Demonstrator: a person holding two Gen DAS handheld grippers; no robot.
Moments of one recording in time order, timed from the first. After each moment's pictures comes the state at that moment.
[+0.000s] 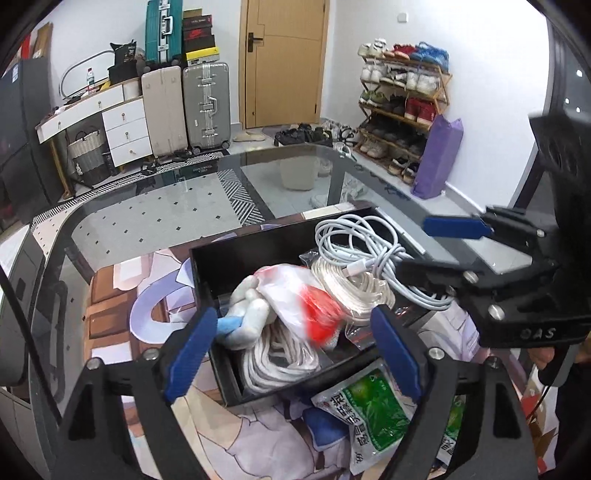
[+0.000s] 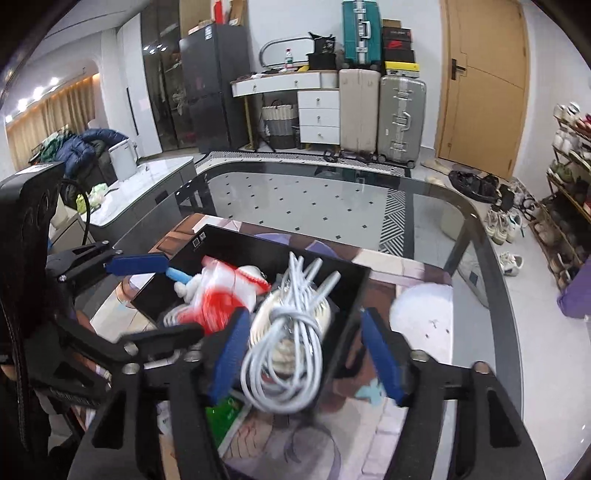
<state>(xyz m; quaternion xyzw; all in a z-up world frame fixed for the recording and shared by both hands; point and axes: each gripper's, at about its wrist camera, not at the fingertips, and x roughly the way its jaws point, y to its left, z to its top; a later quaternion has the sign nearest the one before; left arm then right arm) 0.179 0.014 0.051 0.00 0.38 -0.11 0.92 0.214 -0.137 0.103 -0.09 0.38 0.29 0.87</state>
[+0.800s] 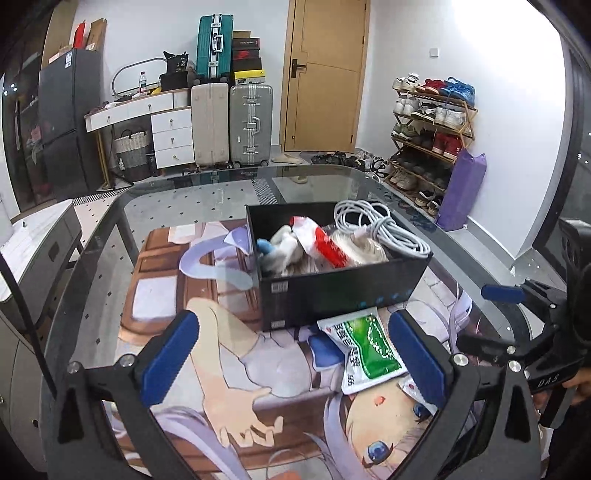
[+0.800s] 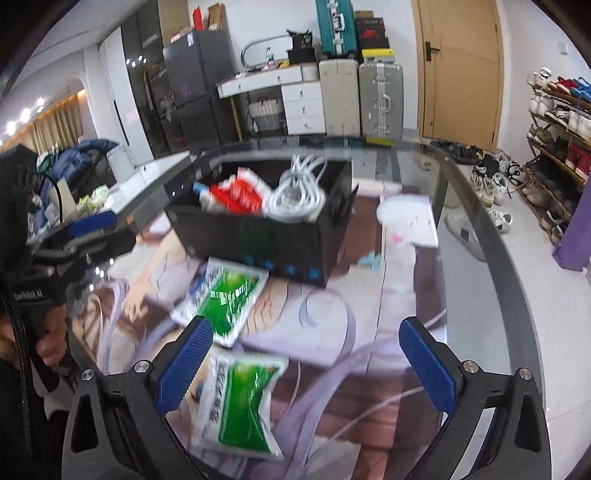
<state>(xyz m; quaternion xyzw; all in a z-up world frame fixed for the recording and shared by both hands) 0.087 0.027 0.043 -0.04 0.33 -0.03 0.94 0.109 -0.198 0.063 -0.06 0.40 0.27 0.87</state>
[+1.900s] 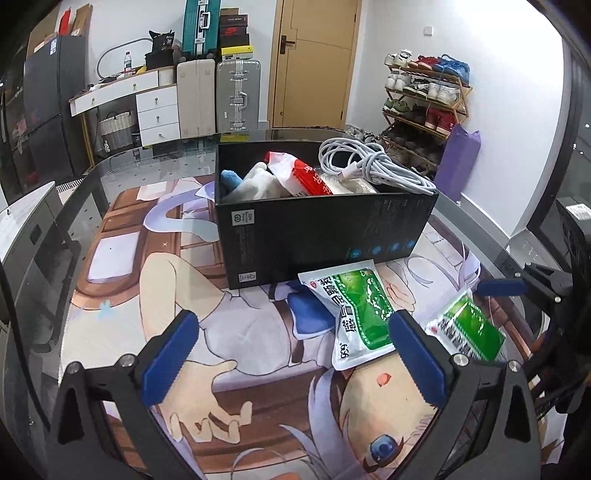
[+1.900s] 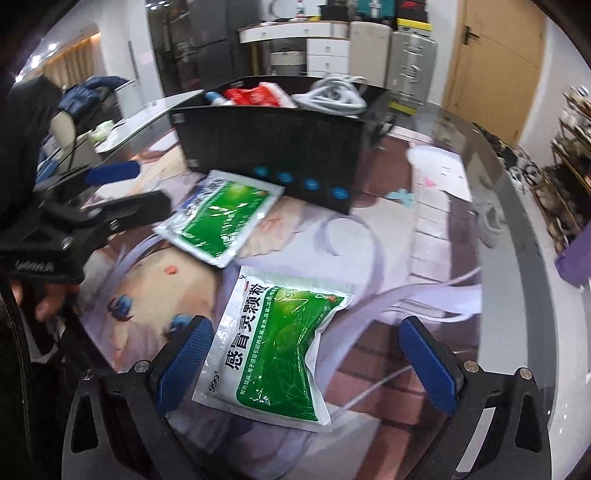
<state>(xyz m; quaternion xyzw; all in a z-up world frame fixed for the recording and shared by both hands) 0.095 0.008 -0.007 -0.03 0.37 -0.06 0.93 0.102 -0.177 0.018 -0.15 0.46 0.28 0.83</state>
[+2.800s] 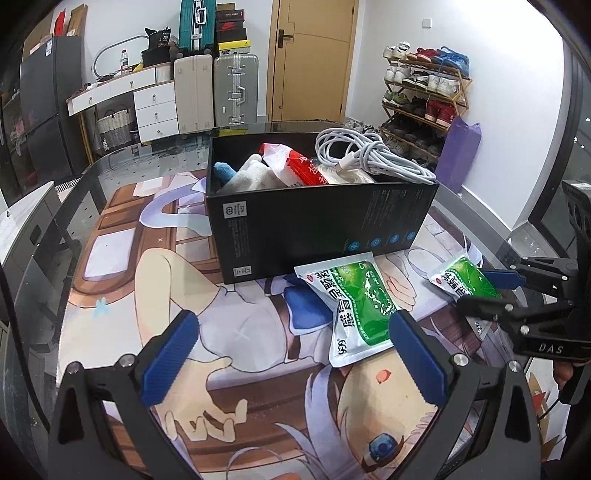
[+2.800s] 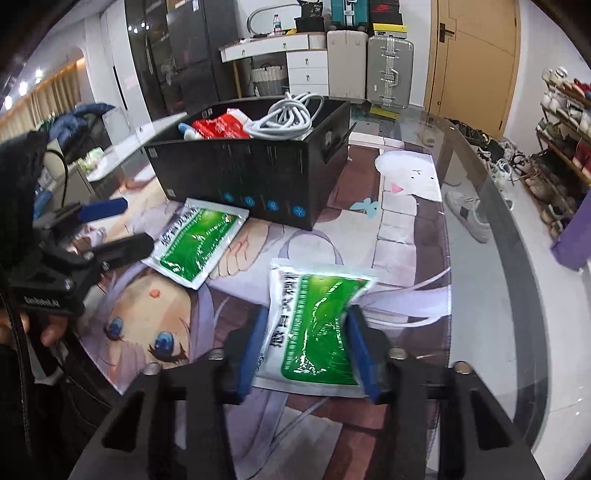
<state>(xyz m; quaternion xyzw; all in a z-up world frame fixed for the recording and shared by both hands) 0.098 0.002 -0.012 -0.02 0.38 -0.05 0.92 0.112 -0.201 0.030 -0.10 0.44 0.27 0.85</state>
